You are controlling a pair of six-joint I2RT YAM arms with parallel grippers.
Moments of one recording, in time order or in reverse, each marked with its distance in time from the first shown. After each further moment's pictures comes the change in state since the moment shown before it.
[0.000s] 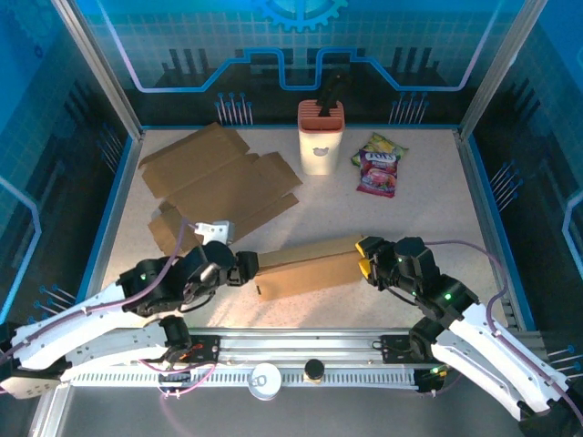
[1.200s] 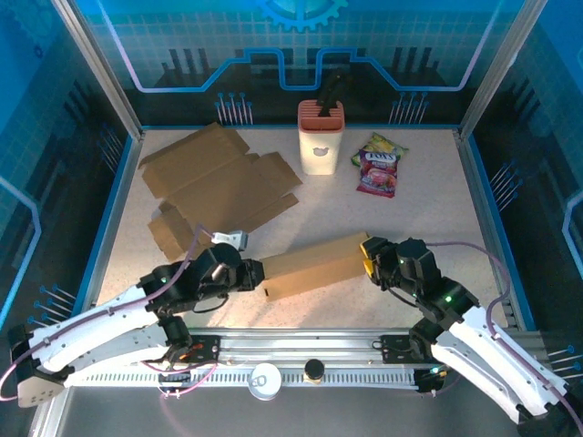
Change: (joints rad) left arm 0.030 0.018 -0.210 0.274 0.230 -0.048; right arm -0.029 -0.030 -0.031 0.004 0.034 -0.058
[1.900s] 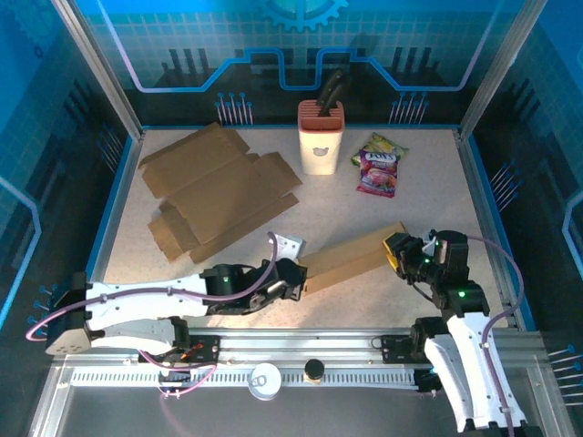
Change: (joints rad) left arm -0.275 0.420 0.187 0.215 -0.306 0.219; right arm -0.584 -0.018 0.032 -0.142 -0.480 -0.486
